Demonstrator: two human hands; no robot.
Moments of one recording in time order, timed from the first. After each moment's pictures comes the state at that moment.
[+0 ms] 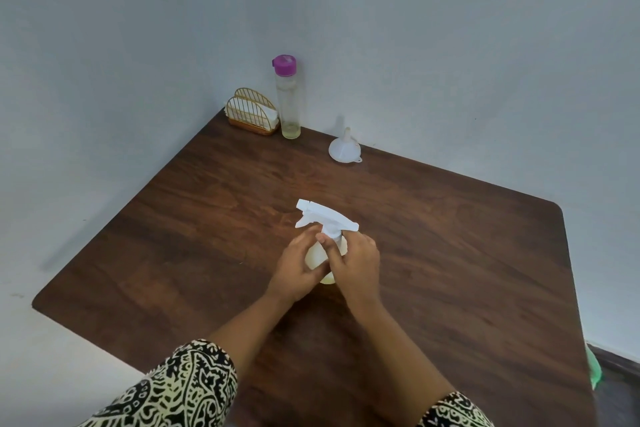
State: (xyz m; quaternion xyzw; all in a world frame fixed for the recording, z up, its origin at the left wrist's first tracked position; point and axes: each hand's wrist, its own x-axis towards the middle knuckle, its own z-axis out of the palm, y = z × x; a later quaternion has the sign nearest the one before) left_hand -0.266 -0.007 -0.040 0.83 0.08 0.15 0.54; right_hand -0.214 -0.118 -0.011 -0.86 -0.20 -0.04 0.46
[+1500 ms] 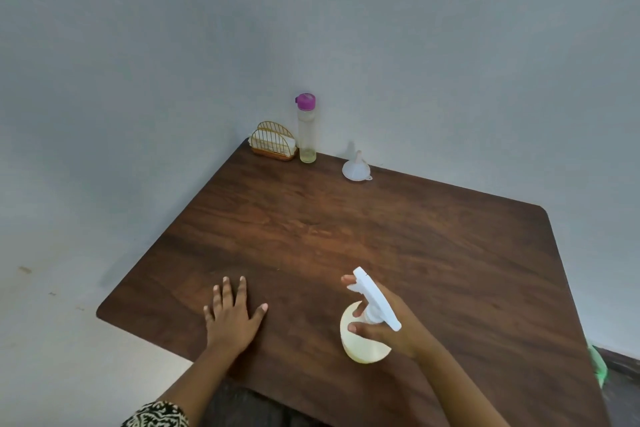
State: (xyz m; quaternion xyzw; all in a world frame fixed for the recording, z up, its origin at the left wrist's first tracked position) left_hand -0.414 0.094 -0.059 0.90 0.37 -0.13 0.19; right_hand -0.295 -0.182 -0.001 -0.72 -0.31 0.27 0.56
